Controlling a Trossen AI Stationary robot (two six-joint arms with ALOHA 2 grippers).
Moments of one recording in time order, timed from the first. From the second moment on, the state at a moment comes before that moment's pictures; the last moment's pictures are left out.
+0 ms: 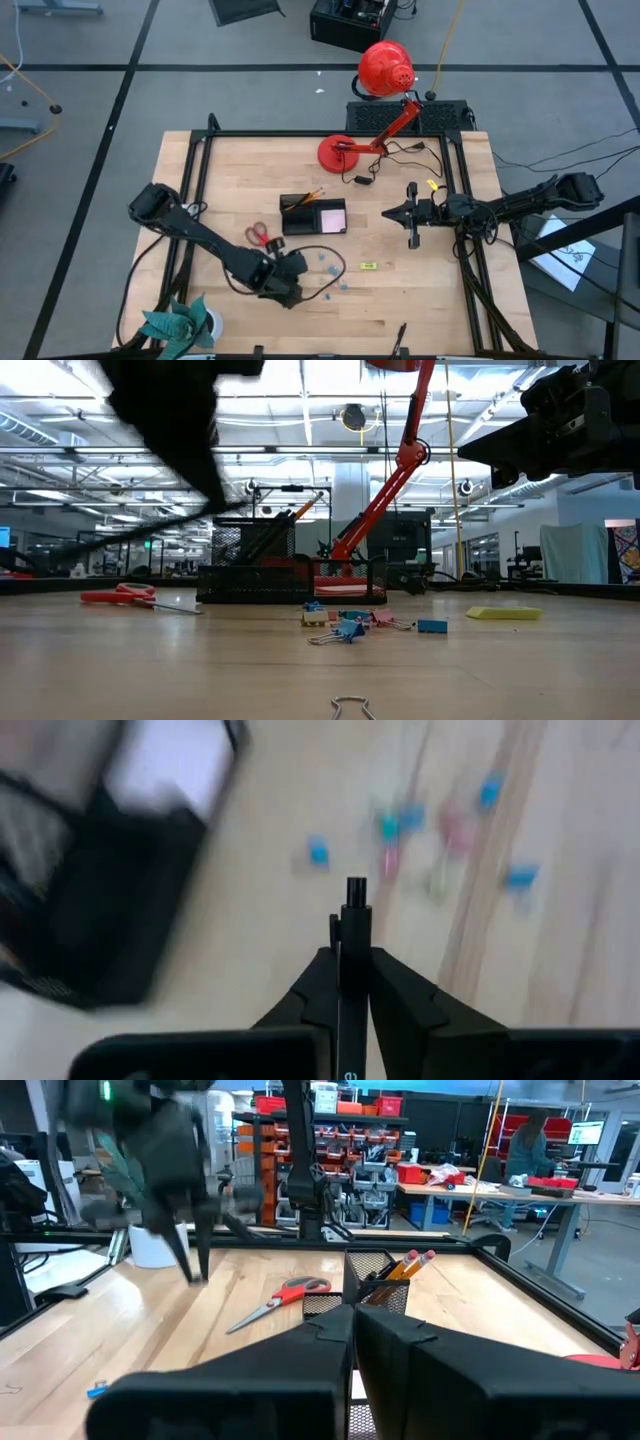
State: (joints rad) left arm -0.52 1.80 1.29 -0.68 -0.45 -0.73; right arm 0.07 0.84 0.02 0.84 0.10 -0.04
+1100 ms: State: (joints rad) left arm -0.15 1.28 0.83 0.36 -0.33 0.21; right arm 0.07 0.84 0.02 0.85 0.05 0.00
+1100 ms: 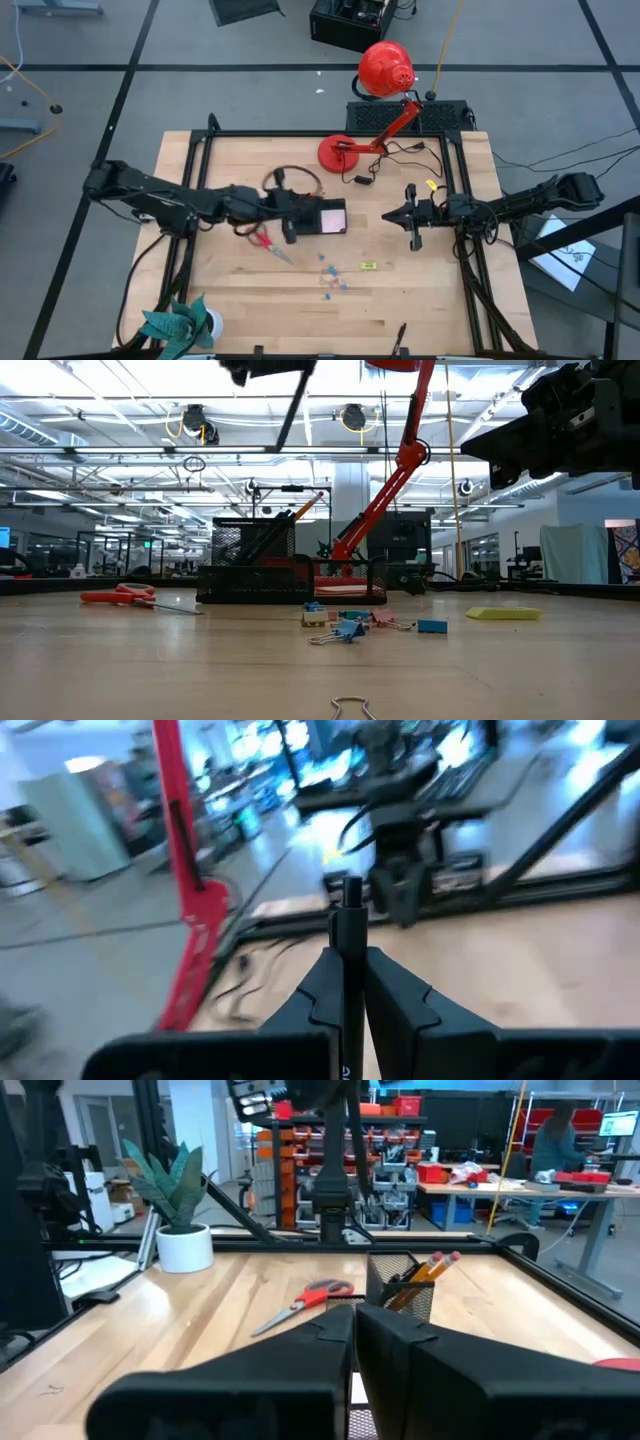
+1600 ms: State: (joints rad) left arm 0.16 1.17 0.46 0.65 0.15 0.11; right arm 0.07 0.84 0.02 0.85 0.05 -0.01
